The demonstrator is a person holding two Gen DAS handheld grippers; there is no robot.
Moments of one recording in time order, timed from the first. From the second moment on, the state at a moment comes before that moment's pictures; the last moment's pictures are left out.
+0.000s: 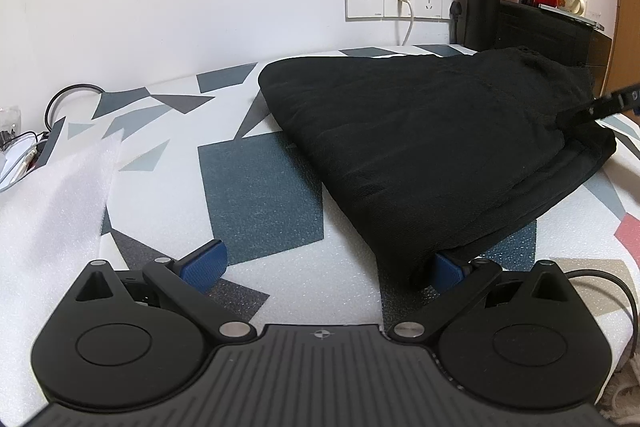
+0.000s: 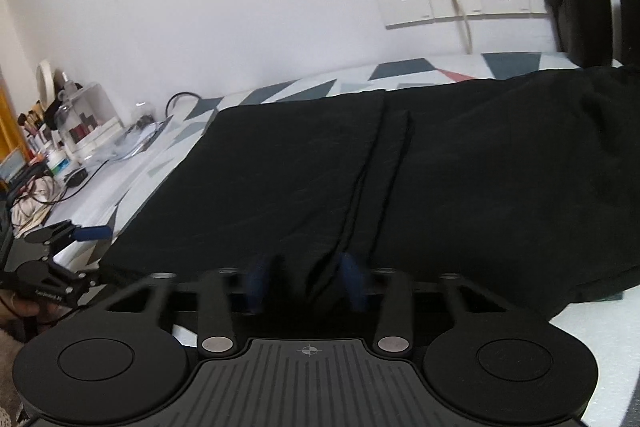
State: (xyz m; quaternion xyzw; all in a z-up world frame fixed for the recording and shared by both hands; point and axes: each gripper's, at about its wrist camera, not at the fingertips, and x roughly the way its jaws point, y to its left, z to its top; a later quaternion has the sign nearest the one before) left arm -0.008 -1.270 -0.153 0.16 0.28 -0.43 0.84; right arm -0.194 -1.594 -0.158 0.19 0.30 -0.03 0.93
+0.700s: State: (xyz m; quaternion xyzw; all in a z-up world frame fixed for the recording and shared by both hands) left arm -0.006 -1.269 -0.155 0.16 0.29 -0.45 0.83; right arm -0.256 -1.594 -0.166 0.23 0.31 -0.08 0.92
